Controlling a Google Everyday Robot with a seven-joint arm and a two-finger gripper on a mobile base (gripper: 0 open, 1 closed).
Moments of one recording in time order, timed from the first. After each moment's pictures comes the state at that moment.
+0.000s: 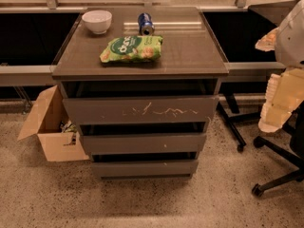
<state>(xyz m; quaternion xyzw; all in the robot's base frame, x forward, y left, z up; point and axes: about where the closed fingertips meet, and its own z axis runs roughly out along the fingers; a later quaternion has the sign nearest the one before) 0.438 -0.217 0.976 -0.60 0.78 -0.03 0.16</state>
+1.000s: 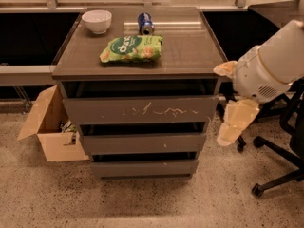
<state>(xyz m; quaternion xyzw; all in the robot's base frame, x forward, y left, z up) 0.467 -0.163 0.899 -0.64 0.73 0.06 0.23</state>
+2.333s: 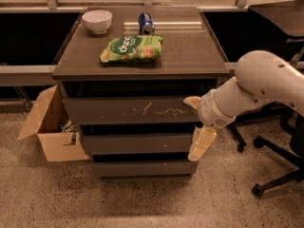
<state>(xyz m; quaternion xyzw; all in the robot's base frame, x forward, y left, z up) 0.517 -0.120 0.751 -0.67 0.69 0.12 0.24</state>
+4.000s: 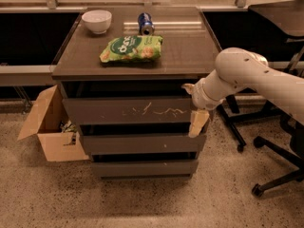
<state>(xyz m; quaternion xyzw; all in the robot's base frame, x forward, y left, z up) 0.632 -0.141 0.703 -0.71 0.66 0.03 0.24</state>
